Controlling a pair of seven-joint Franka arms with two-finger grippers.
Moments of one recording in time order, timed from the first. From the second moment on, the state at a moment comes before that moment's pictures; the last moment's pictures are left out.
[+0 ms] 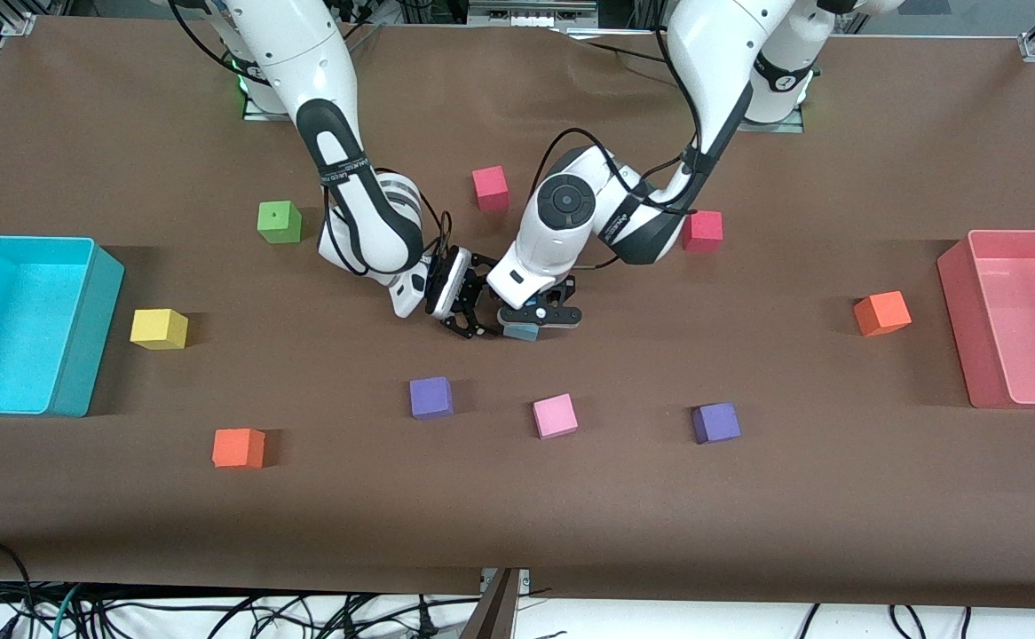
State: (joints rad) left arm -0.64 0.69 -0.11 -1.55 -0.08 2.33 -0.72; right arm 0.70 0.70 -0.05 -1.88 2.00 2.49 -2.21
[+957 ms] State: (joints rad) left arm -0.59 0.55 -0.08 -1.50 -0.08 2.10 -0.72; right arm 0.69 0.64 -0.06 -1.99 2.00 2.48 -2.21
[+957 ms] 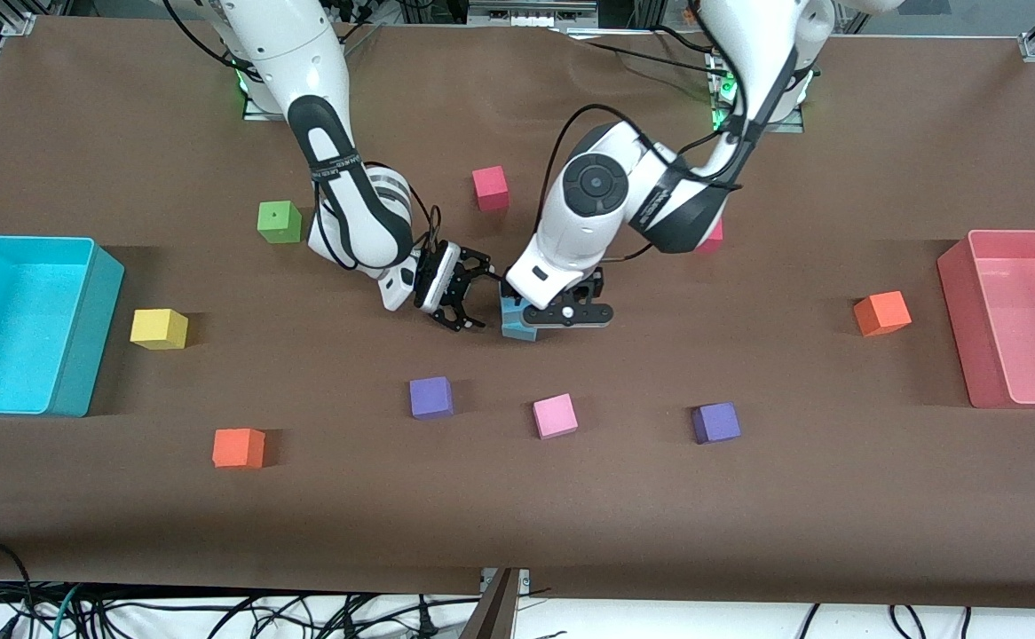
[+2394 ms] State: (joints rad) left arm -0.16 -0.02 -0.01 -1.65 -0.04 1.49 -0.19; right arm 0.36 0.08 -0.23 -2.16 0.35 1.97 -0.66
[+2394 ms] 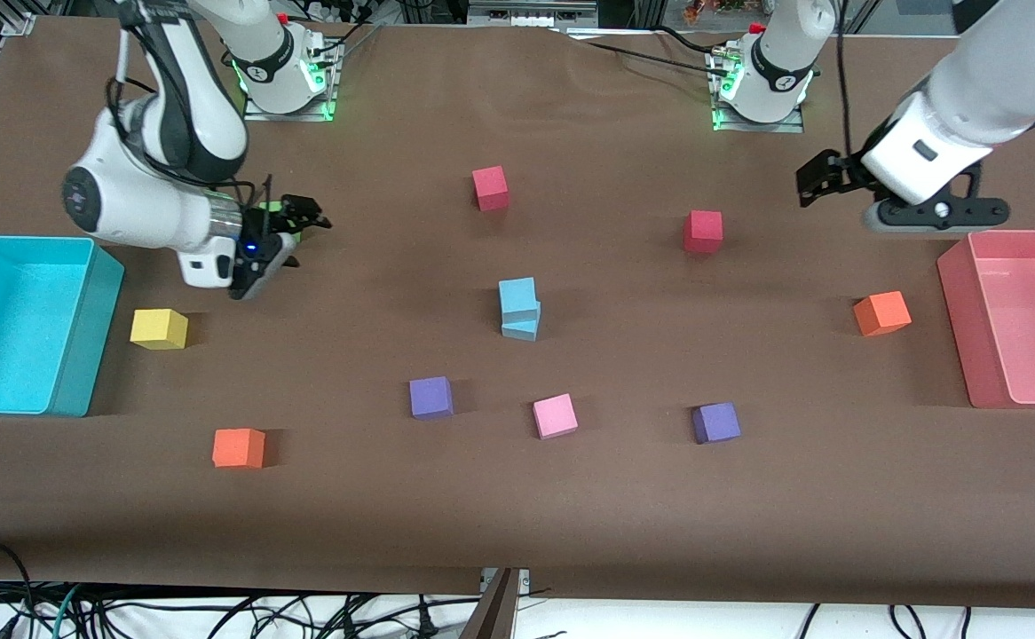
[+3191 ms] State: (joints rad) left arm -0.14 -0.03 0.04 -1.66 -0.01 1.48 -0.07; right arm 0.05 0.04 -0.07 -1.67 0.02 1.56 -0.04
